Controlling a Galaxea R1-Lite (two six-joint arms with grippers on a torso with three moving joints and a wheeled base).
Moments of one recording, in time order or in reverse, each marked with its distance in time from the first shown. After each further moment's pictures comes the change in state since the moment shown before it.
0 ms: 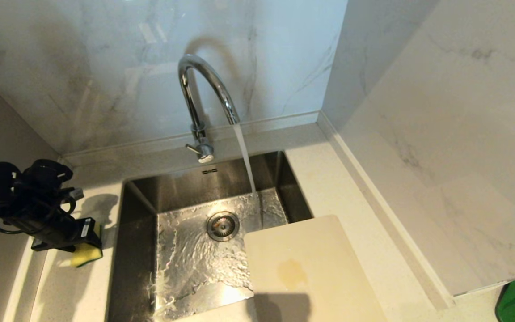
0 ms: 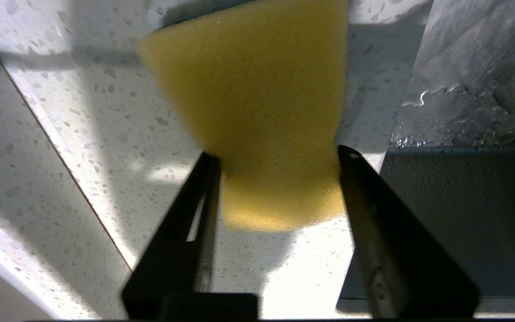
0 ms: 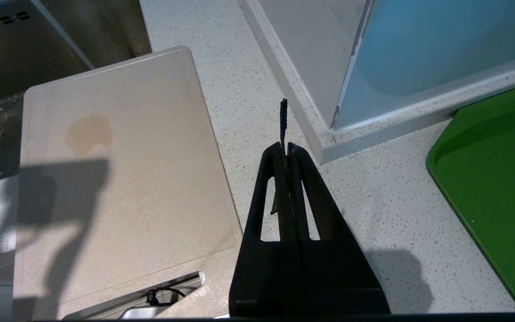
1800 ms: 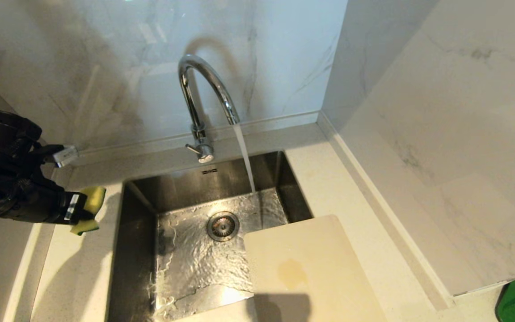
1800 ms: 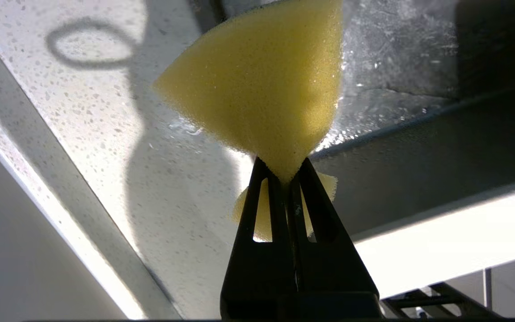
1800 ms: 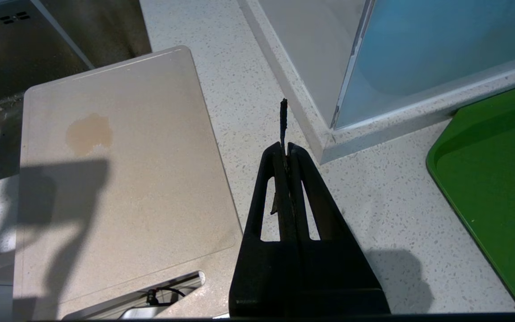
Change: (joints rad) left arm -0.202 -0.383 0.077 0.010 0.013 0.121; right arm 0.000 0.000 0.000 0.000 0.000 0.000
